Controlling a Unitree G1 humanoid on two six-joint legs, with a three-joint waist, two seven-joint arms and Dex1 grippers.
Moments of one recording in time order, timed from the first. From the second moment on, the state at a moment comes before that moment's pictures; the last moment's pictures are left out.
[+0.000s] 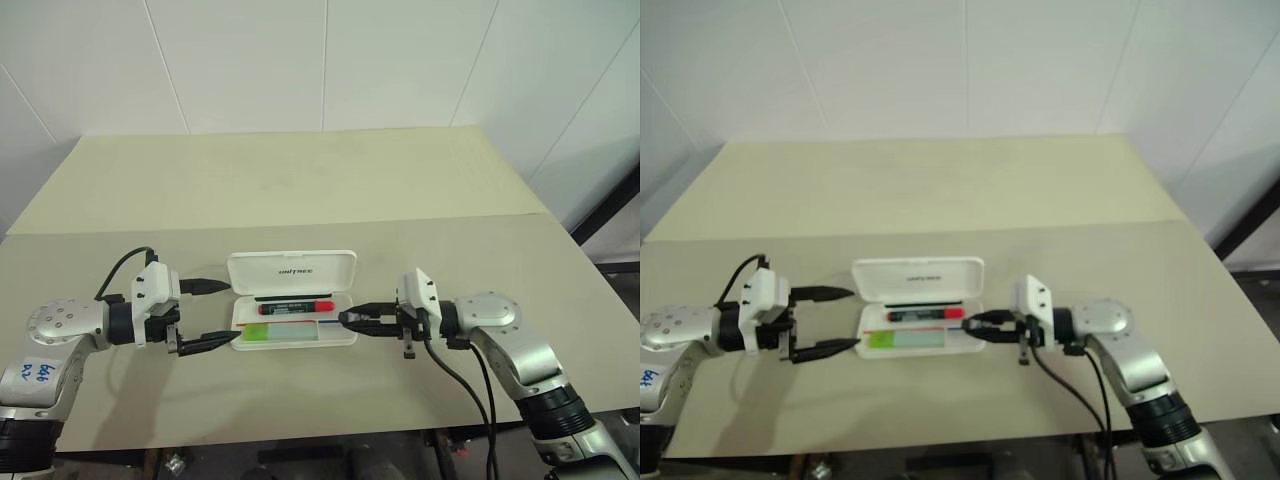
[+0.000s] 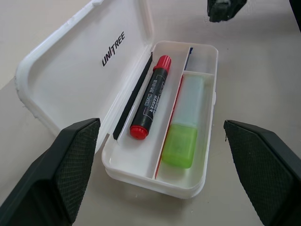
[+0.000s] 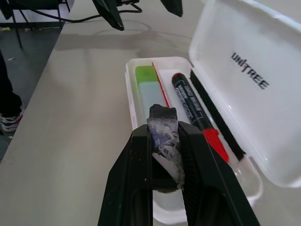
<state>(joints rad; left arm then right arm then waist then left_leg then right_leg) -0.20 0.84 0.21 -0.11 -0.45 0.23 -1.14 -0.46 -0.53 0.20 -0.07 0.35 0.19 1.19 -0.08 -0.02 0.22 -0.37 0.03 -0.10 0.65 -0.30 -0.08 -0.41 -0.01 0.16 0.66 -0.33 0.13</state>
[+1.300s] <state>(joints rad) -0.21 0.81 0.19 -0.14 -0.45 0.24 -1.13 -0.54 -0.43 0.22 0.17 0.26 0.05 1.21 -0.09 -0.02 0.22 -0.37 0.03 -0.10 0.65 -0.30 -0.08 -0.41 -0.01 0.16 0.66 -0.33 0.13</state>
